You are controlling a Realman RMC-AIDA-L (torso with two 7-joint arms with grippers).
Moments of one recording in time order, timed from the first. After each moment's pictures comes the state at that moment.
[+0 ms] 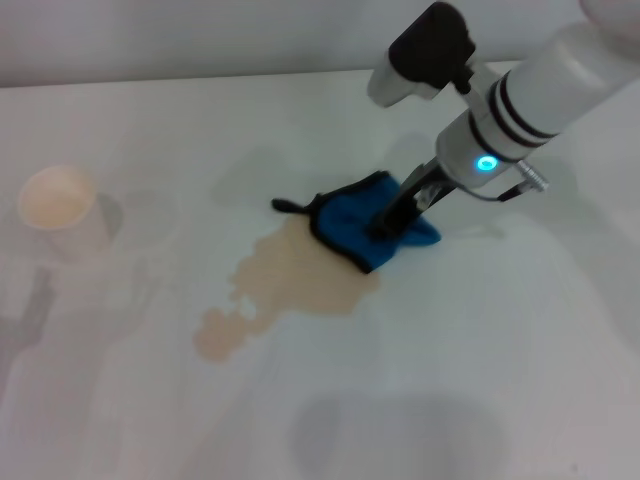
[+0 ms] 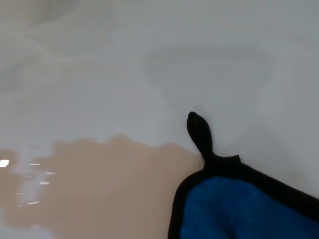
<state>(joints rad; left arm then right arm) -0.19 -2.08 2.83 0.19 -1.26 1.44 -0.57 1.02 1.88 -2.07 -0.36 -1.61 -0.87 2.24</state>
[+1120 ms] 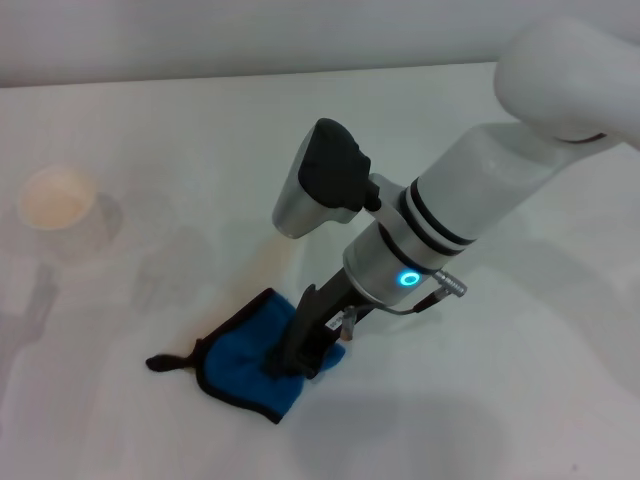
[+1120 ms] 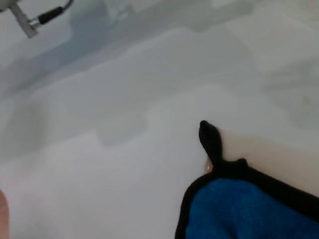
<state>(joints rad) -0.20 -2.08 2.83 0.19 -1.26 1.44 -0.57 0.91 2.01 -2.06 -0.59 -1.61 -1.03 2.12</state>
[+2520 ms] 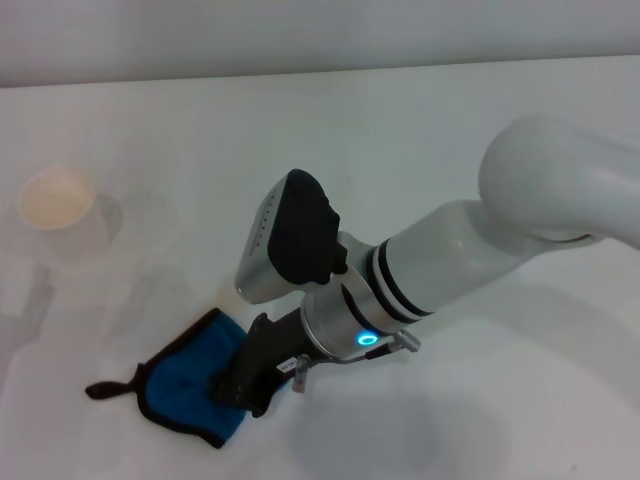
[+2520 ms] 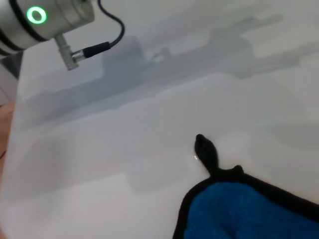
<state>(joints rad) -0.20 -2.08 2.83 0.18 -1.26 1.44 -0.57 0.77 2.03 -2.29 -0.79 -1.48 -0.75 2.10</state>
